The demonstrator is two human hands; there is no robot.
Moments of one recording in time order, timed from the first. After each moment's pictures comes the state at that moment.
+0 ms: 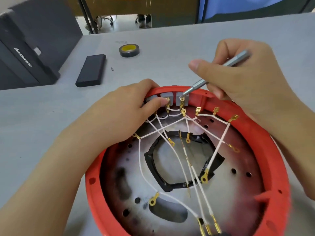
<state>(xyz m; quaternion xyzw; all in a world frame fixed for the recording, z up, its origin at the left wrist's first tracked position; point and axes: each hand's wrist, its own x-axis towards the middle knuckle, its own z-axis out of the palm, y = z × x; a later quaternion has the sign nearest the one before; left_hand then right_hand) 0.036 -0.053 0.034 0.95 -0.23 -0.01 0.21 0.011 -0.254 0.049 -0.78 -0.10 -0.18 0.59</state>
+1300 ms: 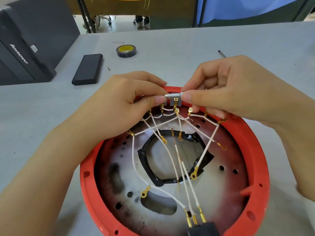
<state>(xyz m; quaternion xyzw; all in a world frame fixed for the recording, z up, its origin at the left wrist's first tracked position) 0.033 -0.054 0.037 0.89 -0.34 0.07 0.30 -0.003 -0.265 0.061 -0.84 -0.14 0.04 0.52</state>
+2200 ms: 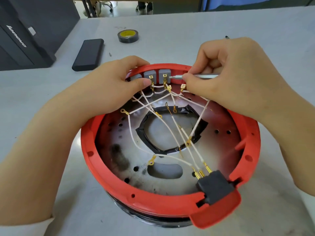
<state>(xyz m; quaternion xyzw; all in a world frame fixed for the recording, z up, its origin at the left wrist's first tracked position) 0.045 -0.041 0.036 0.94 -0.18 -0.03 0.29 0.001 -0.254 0.044 -0.93 -0.13 -0.18 0.31</state>
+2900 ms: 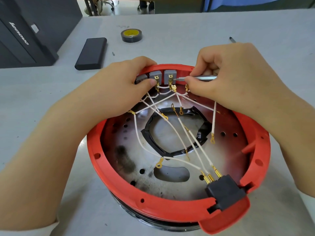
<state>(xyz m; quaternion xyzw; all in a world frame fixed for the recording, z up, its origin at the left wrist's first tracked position) 0.044 -0.043 0.033 0.95 -0.19 0.01 0.24 0.012 -0.250 0.039 -0.94 -0.14 -0.17 0.26</state>
